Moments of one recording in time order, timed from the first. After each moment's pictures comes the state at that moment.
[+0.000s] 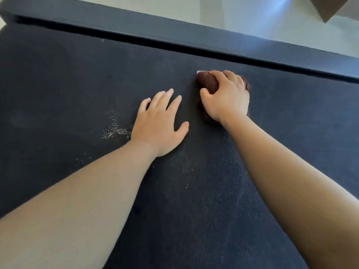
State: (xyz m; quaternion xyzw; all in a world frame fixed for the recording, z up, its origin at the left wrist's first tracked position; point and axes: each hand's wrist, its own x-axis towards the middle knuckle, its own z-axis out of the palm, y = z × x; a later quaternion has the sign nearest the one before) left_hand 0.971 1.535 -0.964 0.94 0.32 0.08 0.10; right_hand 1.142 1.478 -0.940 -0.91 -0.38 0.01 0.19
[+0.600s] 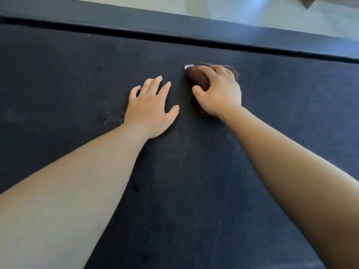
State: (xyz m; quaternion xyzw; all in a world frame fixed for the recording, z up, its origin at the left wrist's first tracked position) left_hand 0.974 1.538 -0.968 0.94 0.31 0.07 0.09; right_hand 1.135 1.444 -0.942 -0.89 -0.42 0.02 0.16
